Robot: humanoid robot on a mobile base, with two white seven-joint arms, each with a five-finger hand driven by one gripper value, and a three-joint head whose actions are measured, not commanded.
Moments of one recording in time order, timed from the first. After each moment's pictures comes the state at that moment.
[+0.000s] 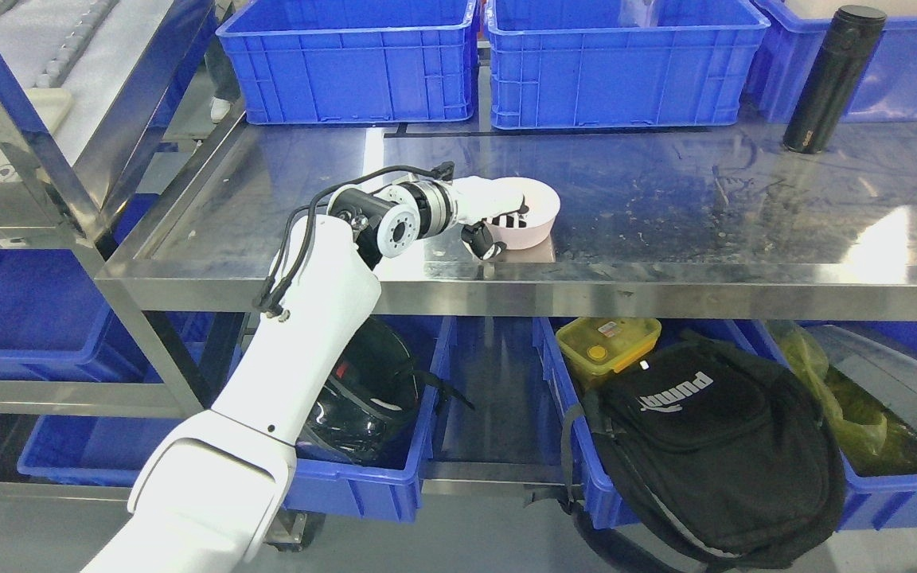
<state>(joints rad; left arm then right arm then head) -0.89 0.01 -0.41 -1.02 -0.97 -0.22 -0.78 0.00 0.00 0.05 0.00 0.05 -0.08 -0.03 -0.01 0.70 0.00</state>
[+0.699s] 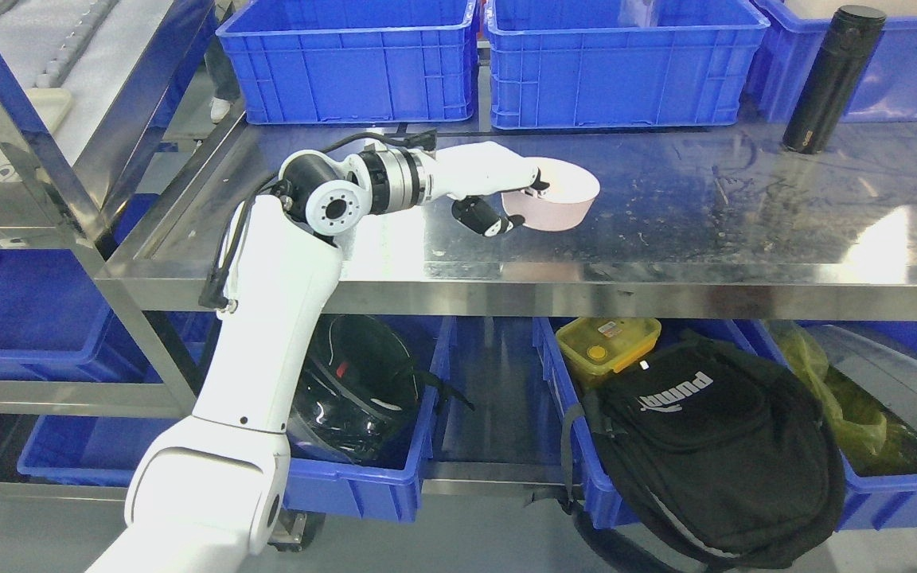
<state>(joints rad) -0.87 0.00 -0.16 -1.17 -0.81 -0.60 -0.93 0.00 0.00 0.05 0.00 0.05 -0.08 -0.03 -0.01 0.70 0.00</state>
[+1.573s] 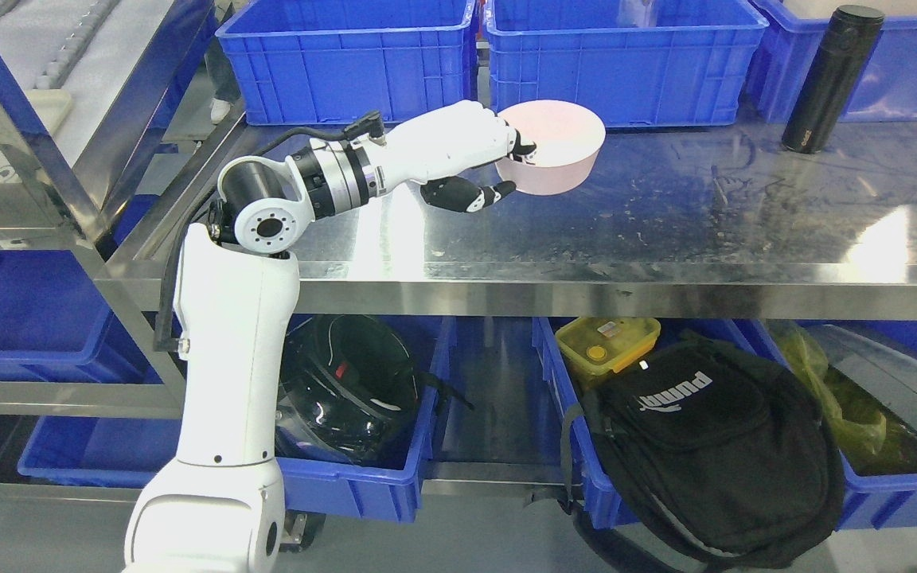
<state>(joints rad) -0.77 0.00 -0.02 -1.40 -0.72 -0.71 -0.95 0.00 0.00 0.05 0.00 0.05 -0.08 -0.03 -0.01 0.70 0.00</state>
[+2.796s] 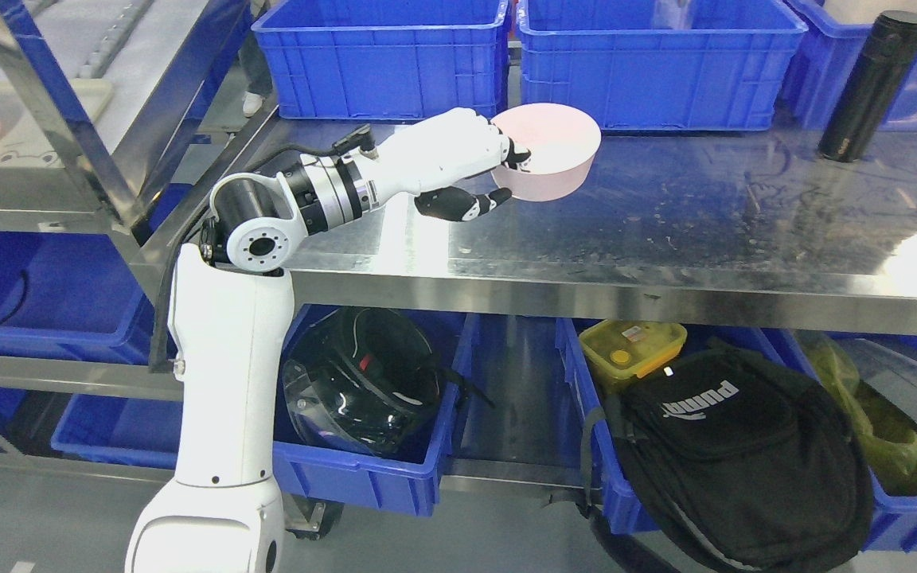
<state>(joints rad) -0.70 0.00 0.00 -1.46 -0.72 -0.71 -0.94 0.00 0.00 0.05 0.00 0.05 -0.08 -0.03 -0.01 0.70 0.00</state>
